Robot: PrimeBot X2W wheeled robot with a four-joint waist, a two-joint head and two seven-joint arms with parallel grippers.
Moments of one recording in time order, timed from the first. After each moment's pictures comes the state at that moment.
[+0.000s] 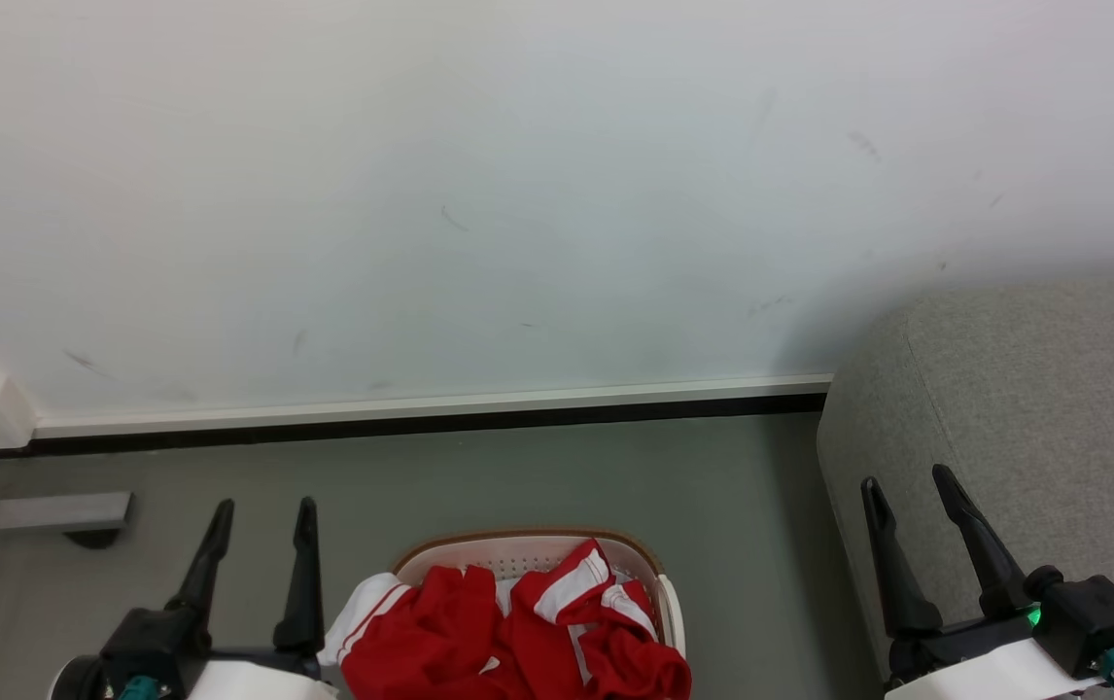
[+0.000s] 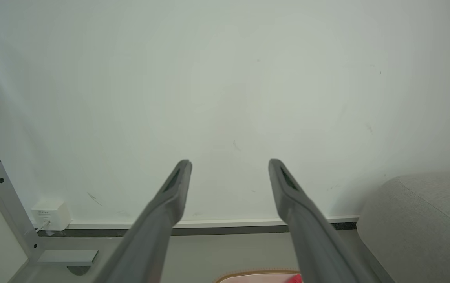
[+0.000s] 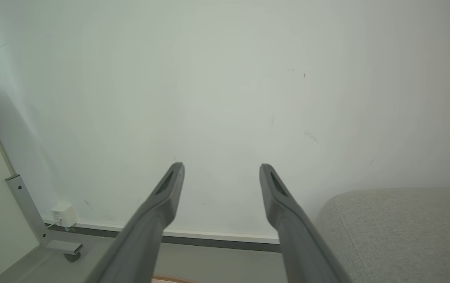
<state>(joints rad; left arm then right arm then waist) -0.05 0.05 0.03 0.13 -0.07 -0.03 -0.26 -0.13 -0.11 0.20 0.18 0.36 0.13 -0.26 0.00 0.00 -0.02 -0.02</state>
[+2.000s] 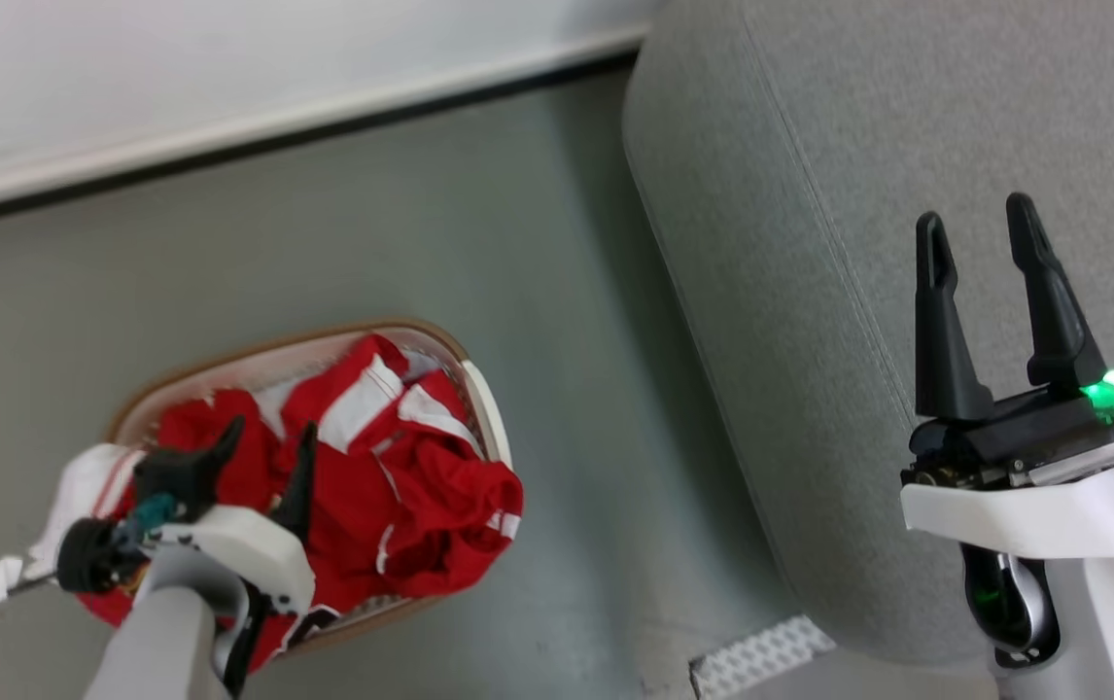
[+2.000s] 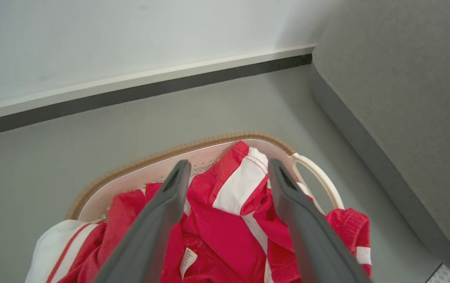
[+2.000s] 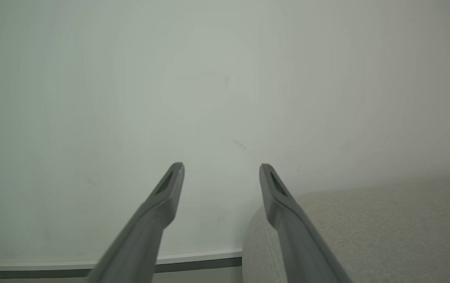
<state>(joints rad) -0.49 0.17 -0.05 0.74 -0.07 -0.13 -0.26 -0.40 -0.06 0.16 -0.03 0.36 0.13 -0.26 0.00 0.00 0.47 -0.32</state>
